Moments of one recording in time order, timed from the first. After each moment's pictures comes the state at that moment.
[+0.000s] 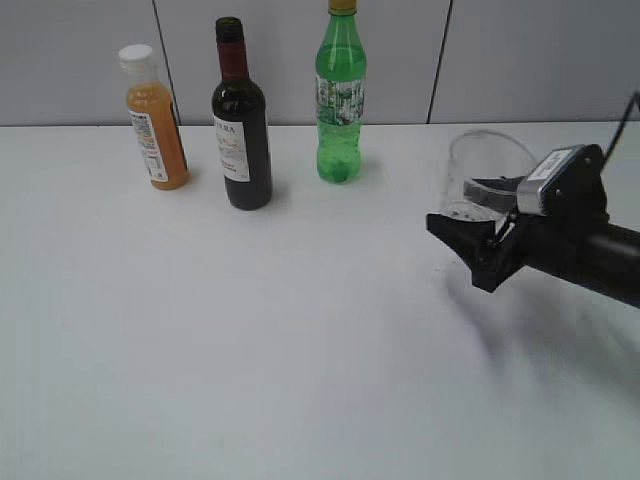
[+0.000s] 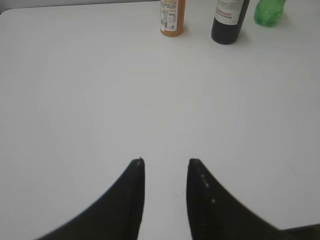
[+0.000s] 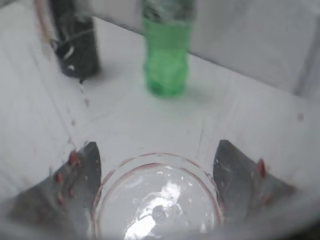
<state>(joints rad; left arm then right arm) -0.07 -0.01 -0.47 -0.23 1.09 0.12 0.06 2.01 -0.59 -0.81 -1.22 0.05</state>
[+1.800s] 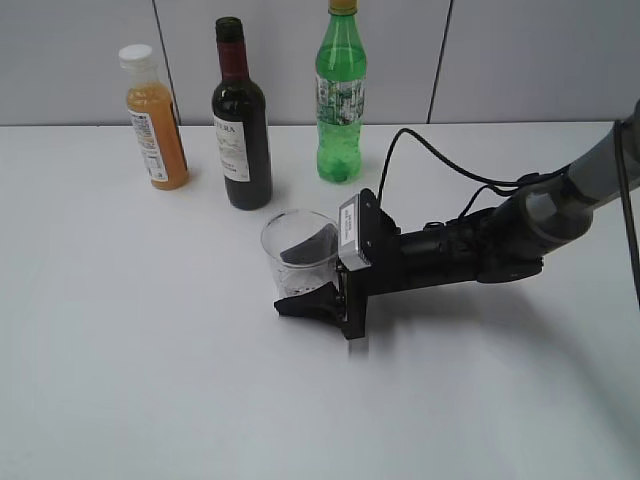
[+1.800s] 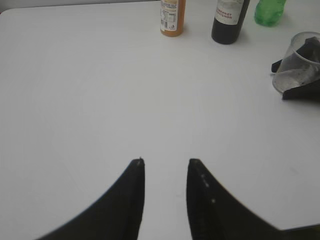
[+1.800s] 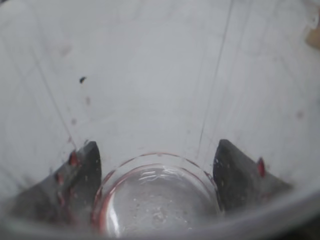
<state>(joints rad) -0.07 -0.01 -0.47 -0.23 1.09 0.12 0.38 2.43 -1.21 -1.34 -1.11 0.34</state>
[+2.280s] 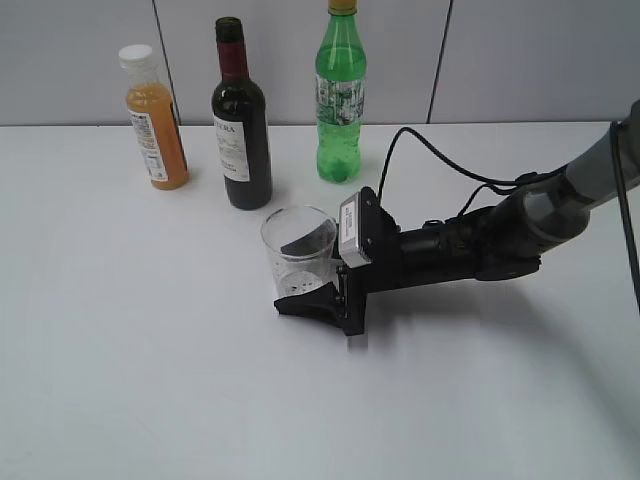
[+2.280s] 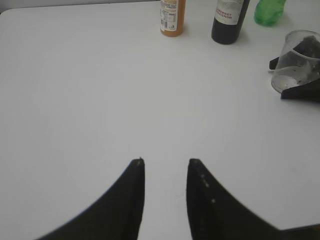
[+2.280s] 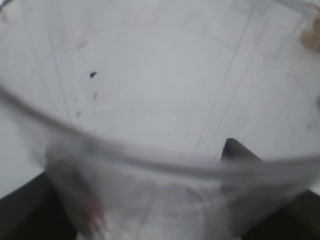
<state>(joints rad) -0.07 -0.01 -0.47 -0.23 1.09 0.12 0.37 2.45 -1.23 -1.35 -1.11 0.35</state>
